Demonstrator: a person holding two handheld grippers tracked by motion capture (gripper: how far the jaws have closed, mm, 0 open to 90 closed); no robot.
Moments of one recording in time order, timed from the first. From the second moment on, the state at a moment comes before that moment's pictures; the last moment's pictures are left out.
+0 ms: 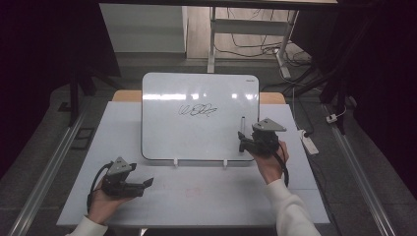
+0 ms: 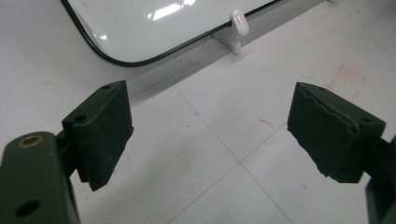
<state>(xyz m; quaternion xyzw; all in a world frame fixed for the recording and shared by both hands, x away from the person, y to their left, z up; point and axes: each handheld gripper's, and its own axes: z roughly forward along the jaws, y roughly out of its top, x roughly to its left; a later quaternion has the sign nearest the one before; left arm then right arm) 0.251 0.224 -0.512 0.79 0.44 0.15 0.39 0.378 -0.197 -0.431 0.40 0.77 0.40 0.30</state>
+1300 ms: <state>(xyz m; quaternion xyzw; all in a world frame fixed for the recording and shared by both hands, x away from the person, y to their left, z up) 0.250 0.225 -0.514 0.80 0.43 0.15 0.39 0.413 -0.164 -0.439 0.49 0.71 0.39 0.33</state>
